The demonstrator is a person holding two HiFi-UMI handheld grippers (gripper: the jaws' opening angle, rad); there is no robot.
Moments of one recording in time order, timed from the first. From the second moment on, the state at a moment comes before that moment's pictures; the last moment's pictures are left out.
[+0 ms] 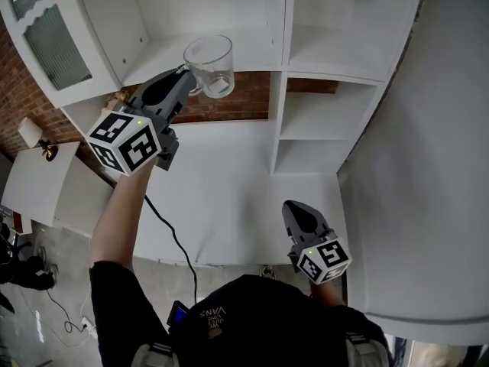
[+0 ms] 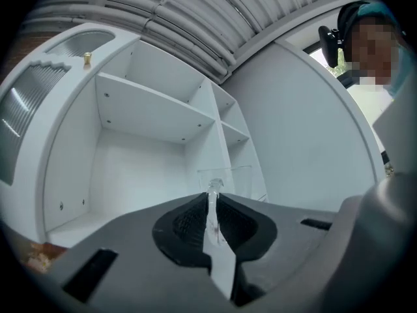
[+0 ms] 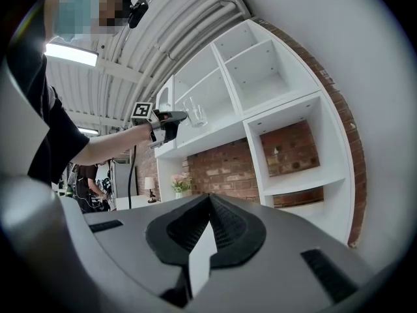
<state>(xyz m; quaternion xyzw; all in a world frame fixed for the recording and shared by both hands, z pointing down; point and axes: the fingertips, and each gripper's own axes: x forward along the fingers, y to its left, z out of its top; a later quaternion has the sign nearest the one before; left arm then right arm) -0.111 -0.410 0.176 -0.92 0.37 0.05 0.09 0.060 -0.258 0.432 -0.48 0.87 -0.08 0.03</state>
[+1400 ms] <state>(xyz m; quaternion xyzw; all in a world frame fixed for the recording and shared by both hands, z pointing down) -0.110 -0.535 0.174 -0.88 0.48 -0.03 0.04 0.102 -0.302 0.436 -0.49 0.87 -0.09 0.04</state>
